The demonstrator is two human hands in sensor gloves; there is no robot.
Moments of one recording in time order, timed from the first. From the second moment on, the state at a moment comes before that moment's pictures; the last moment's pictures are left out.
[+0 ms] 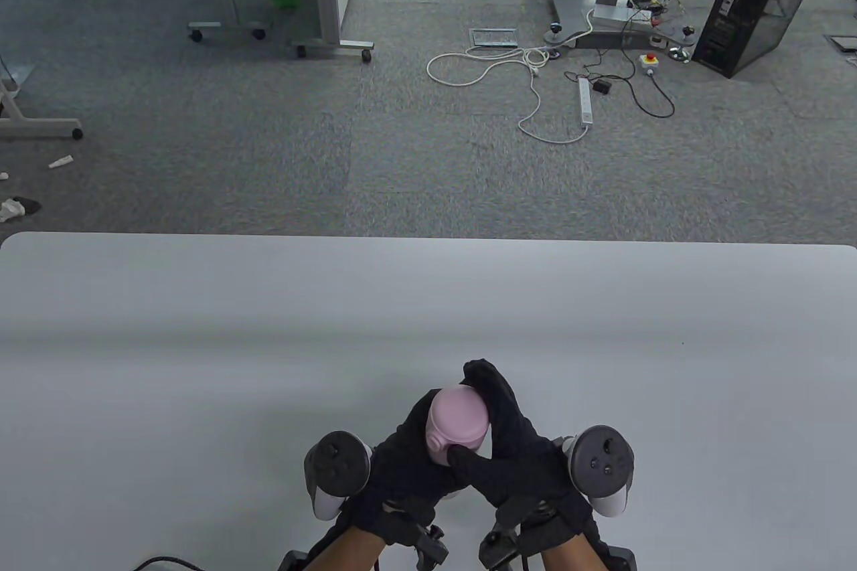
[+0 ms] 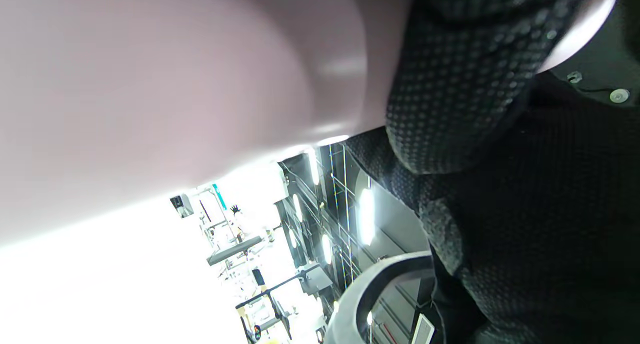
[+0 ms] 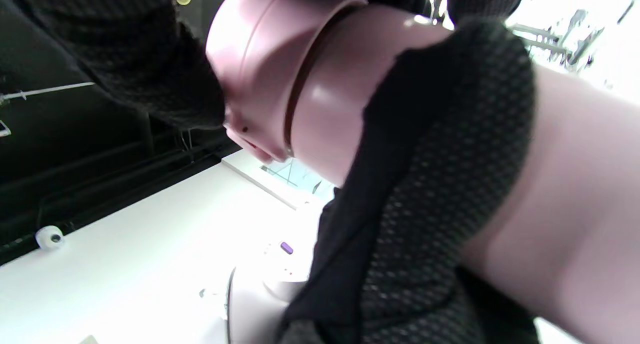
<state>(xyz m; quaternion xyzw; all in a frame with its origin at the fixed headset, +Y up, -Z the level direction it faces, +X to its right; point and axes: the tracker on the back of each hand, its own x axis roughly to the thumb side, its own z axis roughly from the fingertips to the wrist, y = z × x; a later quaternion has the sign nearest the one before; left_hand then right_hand) -0.089 -0.723 -0.269 0.04 -0.26 0.59 0.76 0.114 -0.655 -0.249 0.27 -0.07 0.77 0.57</state>
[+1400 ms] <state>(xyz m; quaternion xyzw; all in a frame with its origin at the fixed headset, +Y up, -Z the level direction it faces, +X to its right) -0.092 -0.723 -0.269 0.05 -0.26 0.60 0.75 0.107 -0.659 -0.247 0.26 -0.13 0.76 0.58</state>
